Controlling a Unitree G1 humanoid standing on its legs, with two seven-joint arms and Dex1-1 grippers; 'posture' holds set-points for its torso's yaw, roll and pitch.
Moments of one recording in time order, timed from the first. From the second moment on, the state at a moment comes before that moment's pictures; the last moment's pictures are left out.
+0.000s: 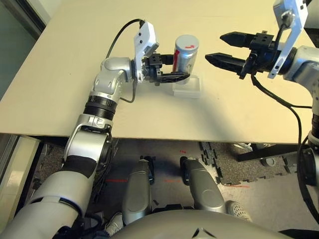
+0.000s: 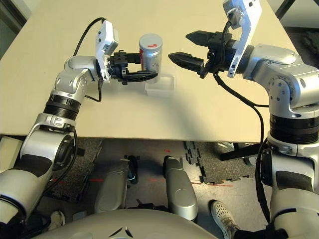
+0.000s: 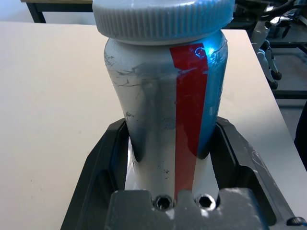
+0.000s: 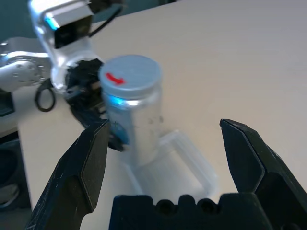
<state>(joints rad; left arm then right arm) -0.95 0.29 -0.11 0.61 -0.25 0.15 -1.24 -0.73 -0.69 -0.10 -0.22 0.64 0.89 0.81</state>
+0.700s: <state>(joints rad) -0.96 0.29 -0.11 0.61 -0.25 0.14 -1.25 -0.88 -0.54 0.03 -0.11 0.56 0.81 0.79</state>
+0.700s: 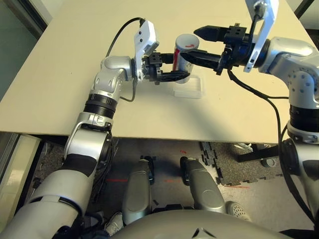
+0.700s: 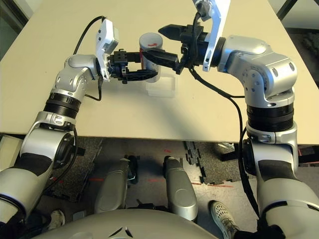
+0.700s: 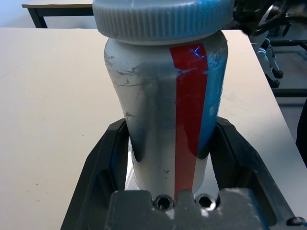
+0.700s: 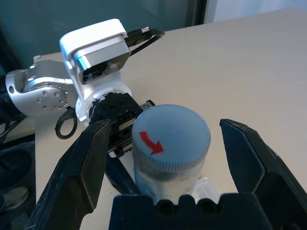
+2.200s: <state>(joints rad) -1.06 0.24 0.05 1.10 -0.11 -0.16 -0.52 -0.84 -0.29 -0.14 0.60 0.26 0.28 0.29</state>
